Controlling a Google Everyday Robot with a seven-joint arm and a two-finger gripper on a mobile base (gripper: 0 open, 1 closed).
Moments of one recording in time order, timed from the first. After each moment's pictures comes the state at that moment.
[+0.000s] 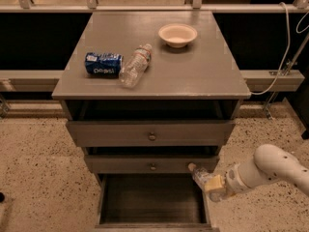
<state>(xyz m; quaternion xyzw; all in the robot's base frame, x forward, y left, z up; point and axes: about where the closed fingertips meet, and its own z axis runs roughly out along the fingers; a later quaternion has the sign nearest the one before) 0.455 -0.232 0.467 -0.96 0.05 -0.01 0.27</state>
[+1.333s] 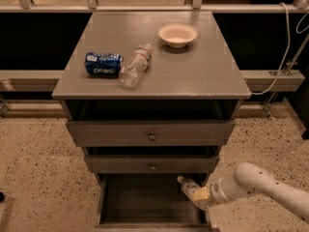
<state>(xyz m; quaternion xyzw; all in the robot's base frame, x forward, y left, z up) 0.463 -0.203 0.363 -0.96 0.03 -0.03 0.27</state>
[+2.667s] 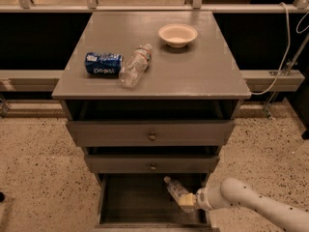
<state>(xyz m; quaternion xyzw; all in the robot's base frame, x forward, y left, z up) 0.472 -0.150 0.301 -0.95 0.00 -0.09 0.31</state>
